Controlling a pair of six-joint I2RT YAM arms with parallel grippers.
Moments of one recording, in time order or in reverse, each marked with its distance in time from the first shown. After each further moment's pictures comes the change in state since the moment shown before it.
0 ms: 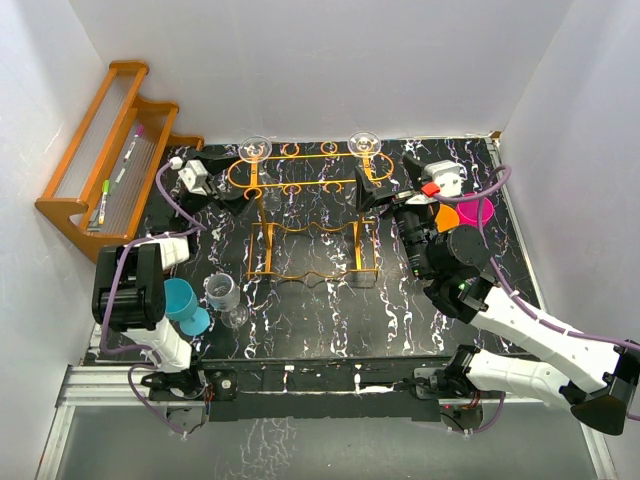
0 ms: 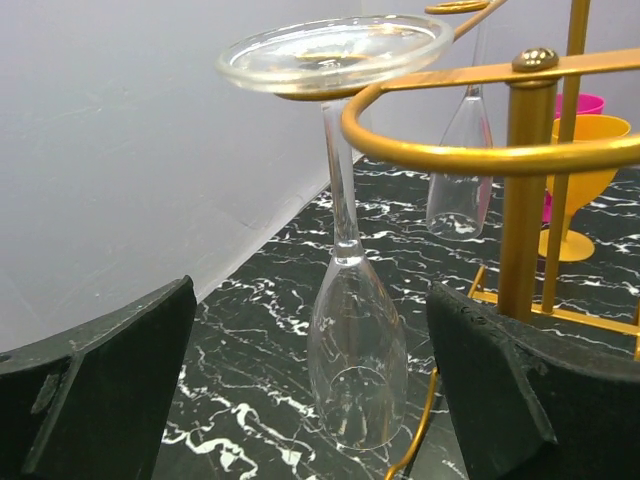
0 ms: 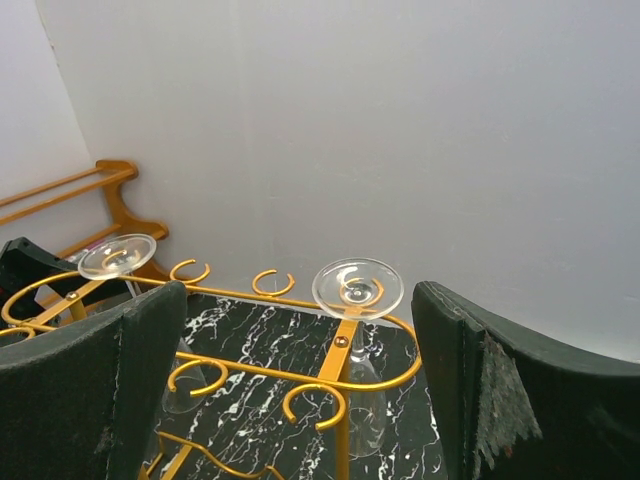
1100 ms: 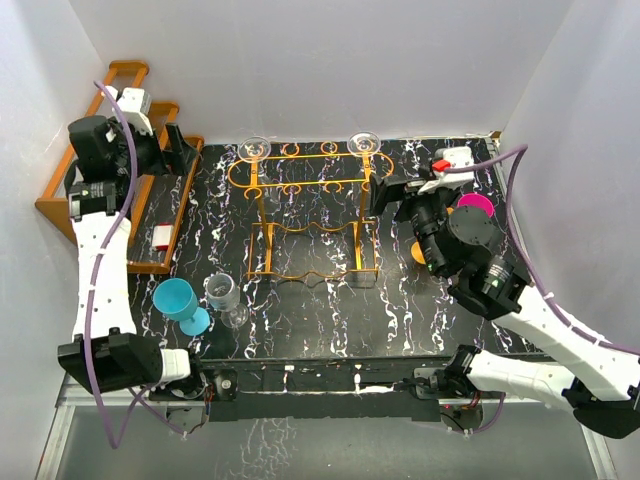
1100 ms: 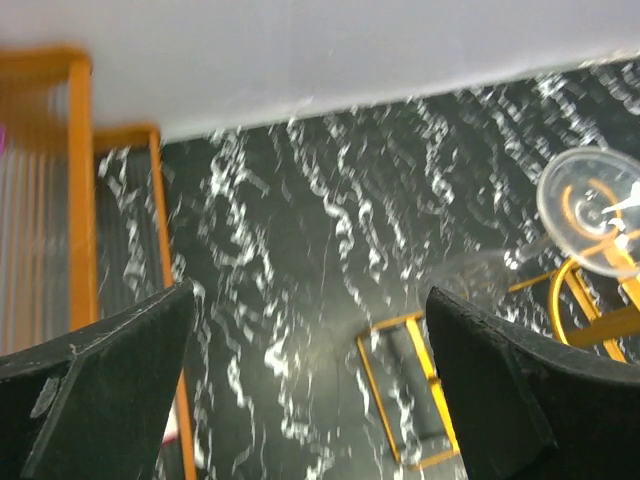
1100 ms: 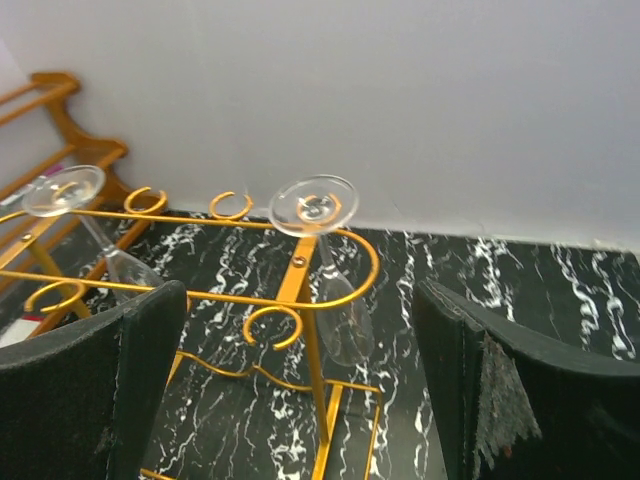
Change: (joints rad) left arm 0.153 -0.378 0.665 -1.870 -0.472 0.333; right arm -0.001 -0.050 0.170 -0.488 0.081 0.168
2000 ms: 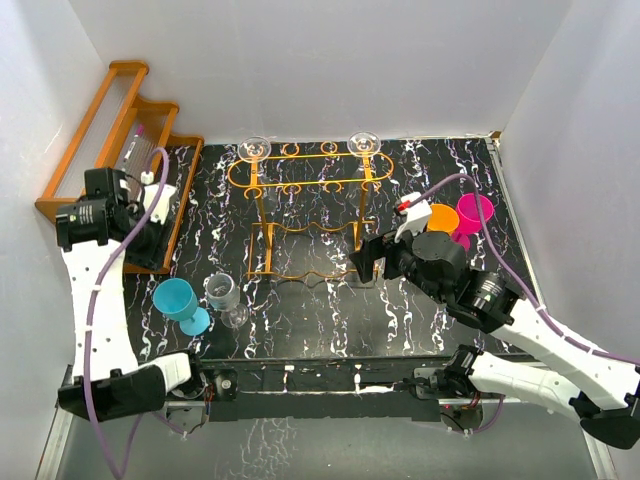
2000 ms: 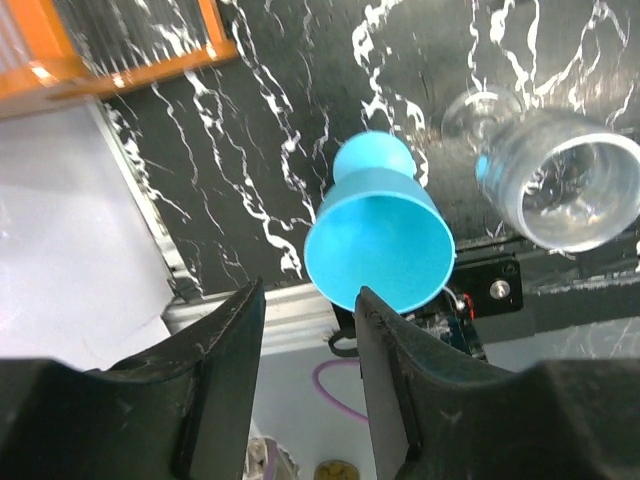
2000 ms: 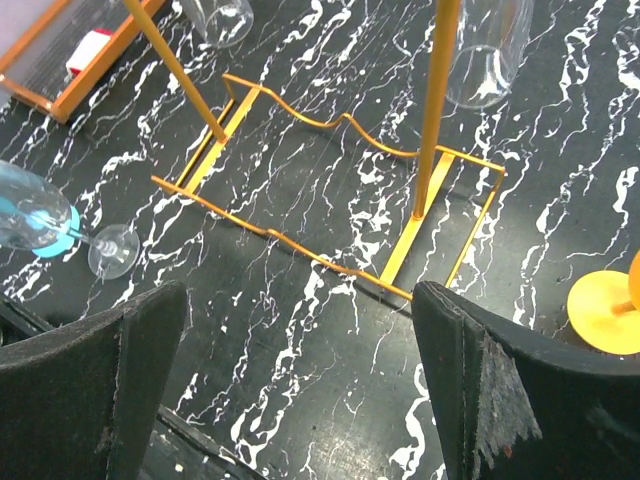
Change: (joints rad) left arm 0.000 -0.103 0.129 -1.134 -0.445 0.465; right arm -0.005 -0.087 -0.166 -0.463 -0.325 0.369
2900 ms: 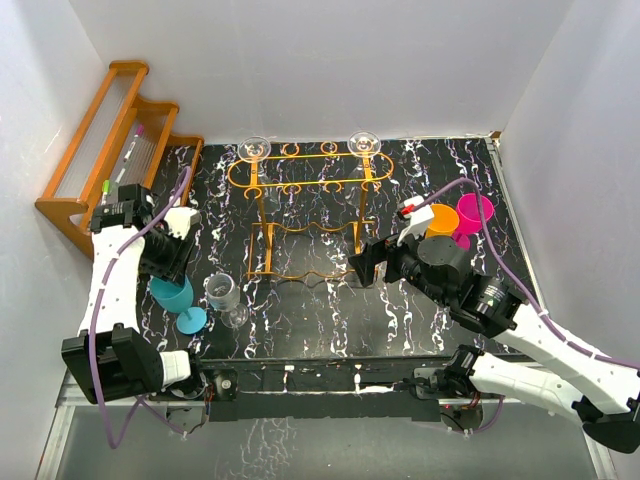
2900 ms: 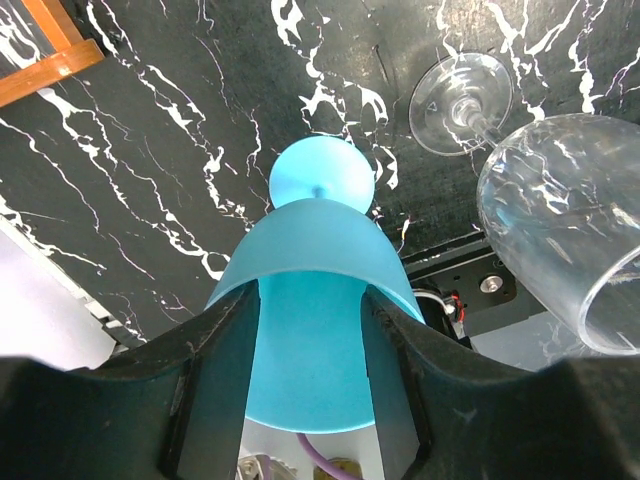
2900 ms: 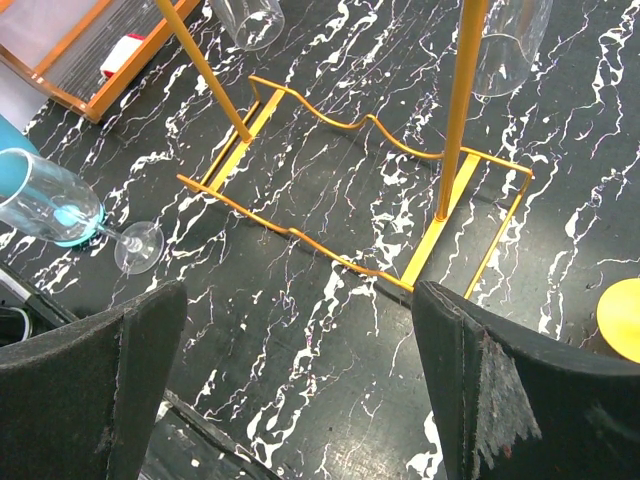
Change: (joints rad) left arm 0.000 0.061 -0.364 0.168 0.089 0.084; right arm 0.000 -0.028 -0.046 0.039 -0.056 0.016
